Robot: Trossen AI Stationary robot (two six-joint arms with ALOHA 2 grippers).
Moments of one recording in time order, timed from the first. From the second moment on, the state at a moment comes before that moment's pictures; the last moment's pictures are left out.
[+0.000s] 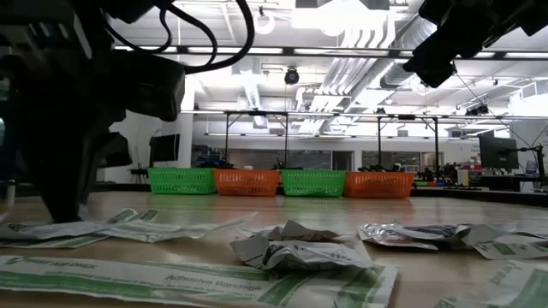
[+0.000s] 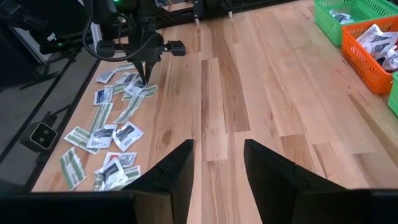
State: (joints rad) left arm -0.44 1.71 0.91 -0.32 0.15 -0.78; right arm -0.22 0.69 0.57 -0.36 -0.30 0.10
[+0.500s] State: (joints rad) left arm -0.43 1.53 0.96 -0.53 0.04 -0.76; right arm -0.22 0.70 0.66 -0.35 -0.29 0.07
